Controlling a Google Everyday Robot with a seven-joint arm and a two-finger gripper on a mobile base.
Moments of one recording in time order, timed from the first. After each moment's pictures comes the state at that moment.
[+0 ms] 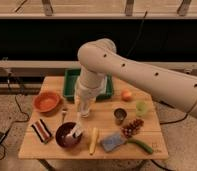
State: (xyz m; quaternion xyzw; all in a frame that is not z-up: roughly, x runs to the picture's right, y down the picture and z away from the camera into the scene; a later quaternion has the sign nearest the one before) arm -0.063 0.081 0.604 -0.13 -0.40 -0.70 0.57
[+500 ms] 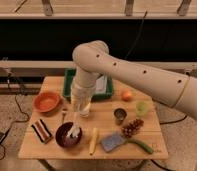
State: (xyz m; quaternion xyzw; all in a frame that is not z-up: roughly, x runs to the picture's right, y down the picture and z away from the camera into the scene) arm -0.082 0.086 0.630 -0.15 -0.41 -0.69 0.58
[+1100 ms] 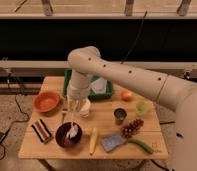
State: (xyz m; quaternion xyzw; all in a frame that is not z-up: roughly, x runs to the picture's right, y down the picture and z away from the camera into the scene) arm -0.106 0.097 0.672 -0.18 -0.42 -0.66 0.59
